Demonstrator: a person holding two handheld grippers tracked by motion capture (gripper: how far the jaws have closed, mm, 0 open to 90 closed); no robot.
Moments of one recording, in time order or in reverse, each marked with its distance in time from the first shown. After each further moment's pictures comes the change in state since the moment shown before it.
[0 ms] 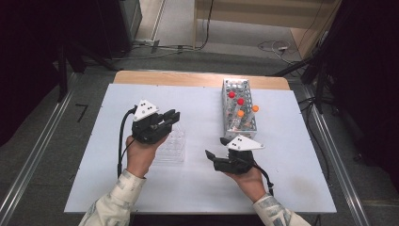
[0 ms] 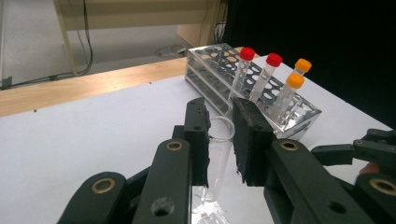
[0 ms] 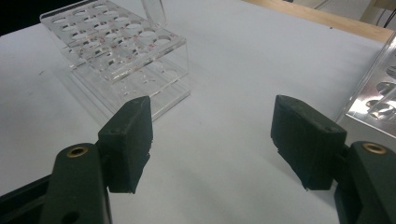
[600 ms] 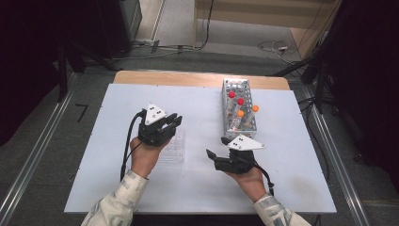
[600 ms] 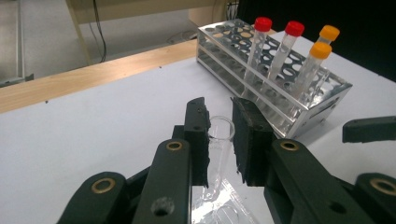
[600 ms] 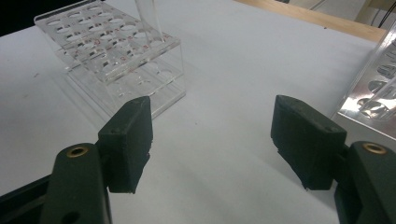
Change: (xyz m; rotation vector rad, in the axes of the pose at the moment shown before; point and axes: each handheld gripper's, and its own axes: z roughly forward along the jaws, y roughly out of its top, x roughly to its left) left arm -0.008 -0.016 0.019 0.074 0.060 0.087; right arm -0.002 -0.001 -0.001 -0.006 -0.012 0.007
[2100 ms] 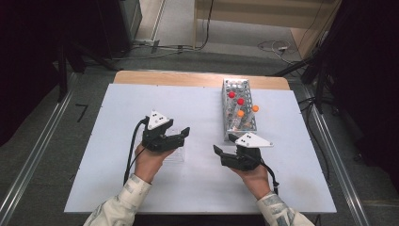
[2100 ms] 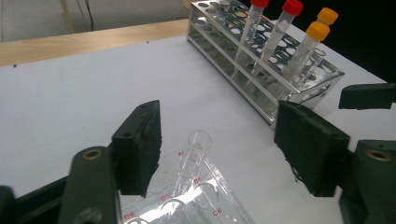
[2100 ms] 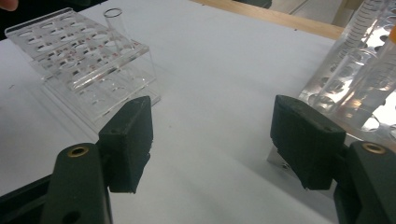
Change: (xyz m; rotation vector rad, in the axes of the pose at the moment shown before) left arm -0.003 -0.017 0.006 0.033 -0.031 -0.111; right arm -0.018 -0.001 -0.007 -0.023 -0.053 0.035
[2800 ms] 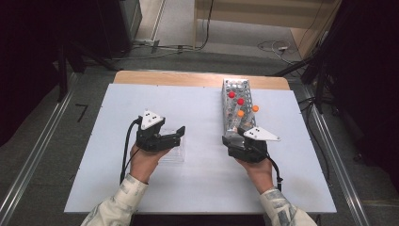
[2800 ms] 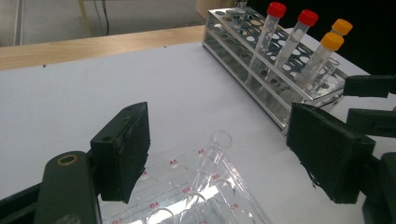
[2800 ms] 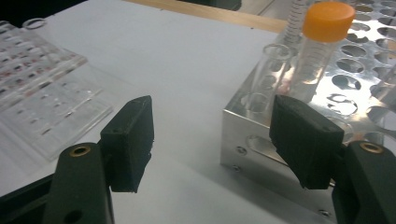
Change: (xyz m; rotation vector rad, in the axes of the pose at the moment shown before) left arm 0.006 0.001 -0.012 -0.028 0.037 -0.018; right arm -0.029 -0.001 0.008 -0.015 -0.101 0.072
